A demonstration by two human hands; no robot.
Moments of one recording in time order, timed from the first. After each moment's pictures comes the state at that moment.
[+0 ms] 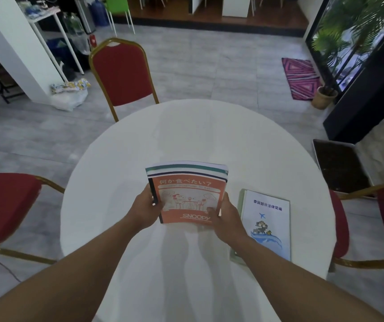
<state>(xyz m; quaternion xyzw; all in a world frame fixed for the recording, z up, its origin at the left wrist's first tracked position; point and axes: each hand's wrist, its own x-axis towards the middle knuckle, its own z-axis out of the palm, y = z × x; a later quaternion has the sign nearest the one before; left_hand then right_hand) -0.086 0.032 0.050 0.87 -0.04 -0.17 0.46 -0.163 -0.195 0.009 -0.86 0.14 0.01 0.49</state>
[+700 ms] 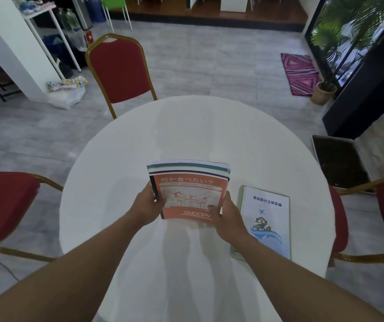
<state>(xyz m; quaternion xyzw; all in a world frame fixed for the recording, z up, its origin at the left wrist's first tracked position) -0.084 0.027 0.050 0.88 -0.03 -0.19 0.43 -0.169 -0.196 0.009 -0.86 0.14 0.01 0.49</state>
